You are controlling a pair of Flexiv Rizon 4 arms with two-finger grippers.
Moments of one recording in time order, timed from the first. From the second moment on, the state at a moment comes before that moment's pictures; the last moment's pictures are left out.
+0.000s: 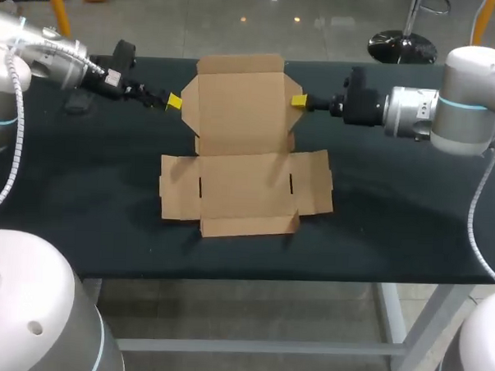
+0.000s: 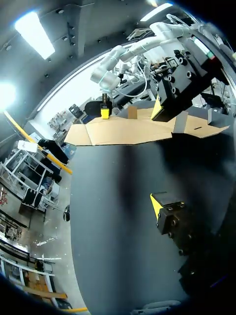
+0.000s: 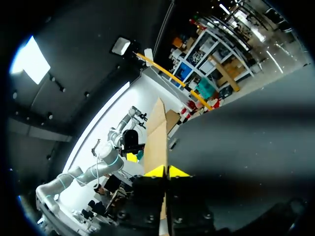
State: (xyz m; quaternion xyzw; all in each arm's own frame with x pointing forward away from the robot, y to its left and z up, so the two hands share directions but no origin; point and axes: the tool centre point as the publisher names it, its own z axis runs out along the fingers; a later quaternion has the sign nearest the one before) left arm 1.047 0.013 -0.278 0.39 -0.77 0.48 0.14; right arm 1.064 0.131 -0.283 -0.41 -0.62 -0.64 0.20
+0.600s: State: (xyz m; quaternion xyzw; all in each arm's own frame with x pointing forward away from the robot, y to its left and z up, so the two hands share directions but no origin) left arm 1.036 0.000 -0.273 0.35 -0.76 0.53 0.11; right arm 1.063 0.138 -0.270 -0.38 -0.62 -0.67 0.18
